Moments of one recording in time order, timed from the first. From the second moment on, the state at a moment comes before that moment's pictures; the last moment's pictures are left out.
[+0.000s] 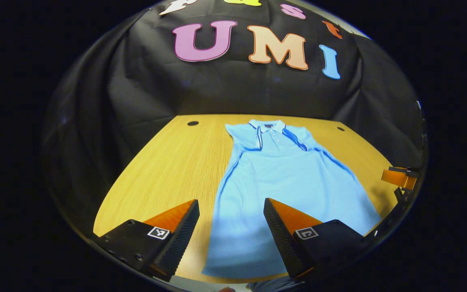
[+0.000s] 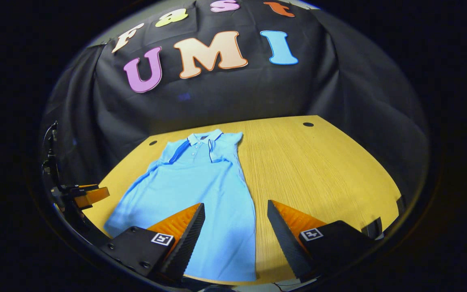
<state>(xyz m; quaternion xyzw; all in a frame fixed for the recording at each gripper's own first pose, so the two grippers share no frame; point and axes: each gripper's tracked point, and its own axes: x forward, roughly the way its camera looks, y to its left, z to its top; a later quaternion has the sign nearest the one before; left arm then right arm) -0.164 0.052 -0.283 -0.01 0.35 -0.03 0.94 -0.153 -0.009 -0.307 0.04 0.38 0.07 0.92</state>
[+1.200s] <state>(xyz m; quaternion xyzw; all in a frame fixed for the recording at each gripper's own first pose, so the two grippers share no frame) -0.249 0.033 -0.339 -0.01 0.39 -0.04 0.92 -0.264 0.022 -0.376 -0.01 0.46 0.11 0.88</state>
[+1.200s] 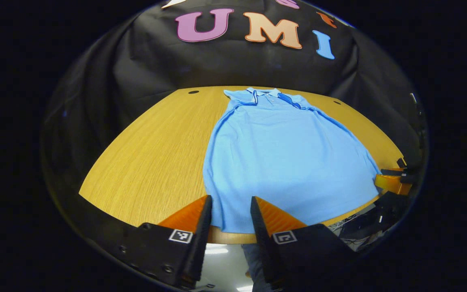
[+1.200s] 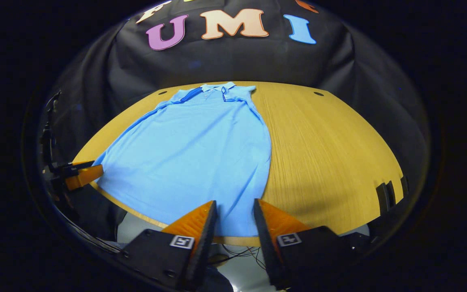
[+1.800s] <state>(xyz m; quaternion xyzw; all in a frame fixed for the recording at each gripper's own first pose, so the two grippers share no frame) -0.238 0.022 -0.331 -0.07 0.44 -0.02 0.89 -0.238 0.035 -0.353 0.07 0.47 0.10 0.88</state>
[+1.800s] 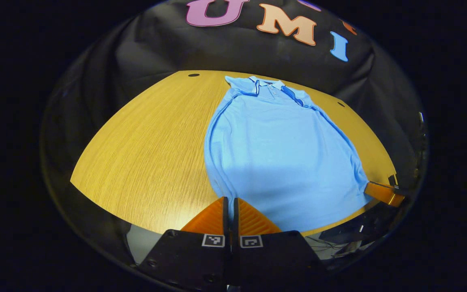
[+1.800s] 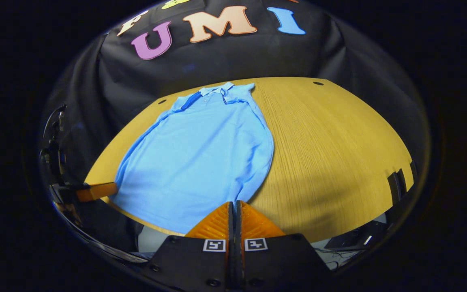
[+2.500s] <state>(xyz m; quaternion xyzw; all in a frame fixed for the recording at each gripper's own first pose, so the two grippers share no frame) -0.056 0.025 -0.248 -0.11 0.36 -0.03 0.93 -0.032 0.064 -0.287 0.14 0.37 0.09 0.91</state>
